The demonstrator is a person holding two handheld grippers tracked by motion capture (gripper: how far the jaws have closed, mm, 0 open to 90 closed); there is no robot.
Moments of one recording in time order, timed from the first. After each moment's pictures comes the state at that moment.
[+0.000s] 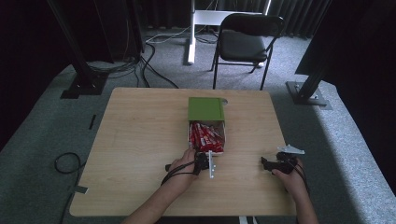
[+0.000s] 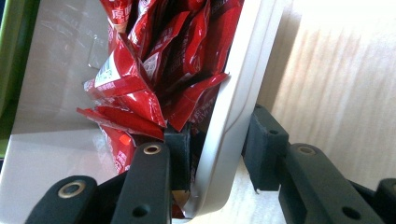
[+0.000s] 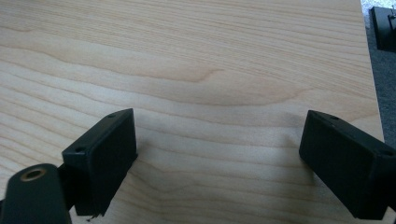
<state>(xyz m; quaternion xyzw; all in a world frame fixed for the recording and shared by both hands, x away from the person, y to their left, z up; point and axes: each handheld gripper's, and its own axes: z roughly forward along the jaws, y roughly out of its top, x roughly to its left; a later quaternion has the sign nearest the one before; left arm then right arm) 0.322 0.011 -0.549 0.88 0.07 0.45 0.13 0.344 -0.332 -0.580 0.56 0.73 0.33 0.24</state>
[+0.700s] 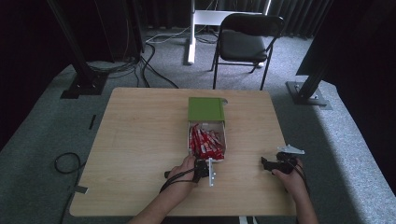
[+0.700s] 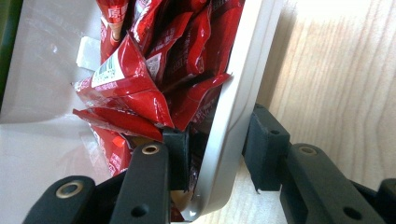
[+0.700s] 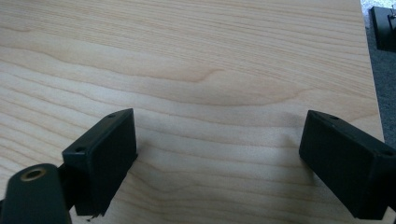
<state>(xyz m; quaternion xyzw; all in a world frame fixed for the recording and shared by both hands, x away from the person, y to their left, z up) 0.299 0.012 -0.553 0.89 0.06 0.43 0.14 0.344 -0.332 -0.579 0.56 0.73 0.33 0.24</state>
